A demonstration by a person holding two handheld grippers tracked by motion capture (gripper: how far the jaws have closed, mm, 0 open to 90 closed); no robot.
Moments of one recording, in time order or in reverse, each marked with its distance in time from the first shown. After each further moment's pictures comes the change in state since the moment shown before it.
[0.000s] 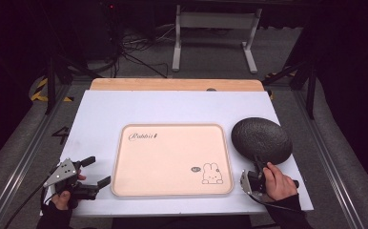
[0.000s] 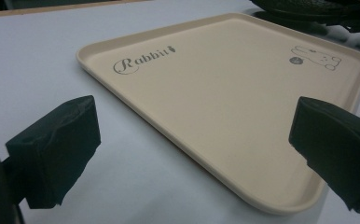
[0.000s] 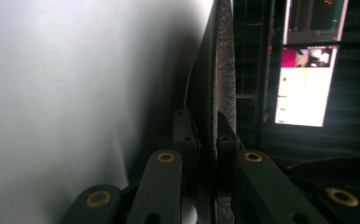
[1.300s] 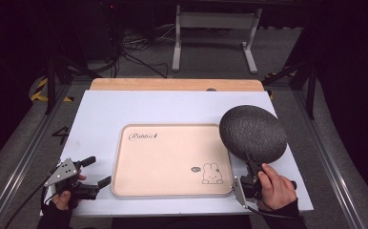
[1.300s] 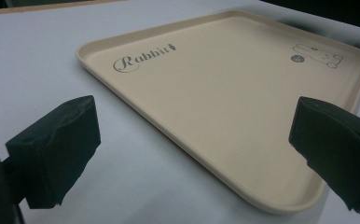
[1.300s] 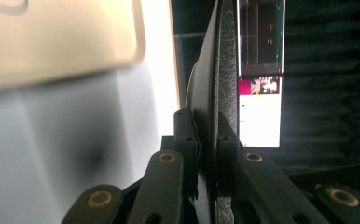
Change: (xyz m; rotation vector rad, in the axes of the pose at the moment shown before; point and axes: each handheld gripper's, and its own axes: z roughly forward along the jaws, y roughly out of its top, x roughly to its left) left arm 0.000 0.000 0.001 0.007 0.004 0.001; right arm -0.039 0.041 -0.057 -0.140 -0.134 0.000
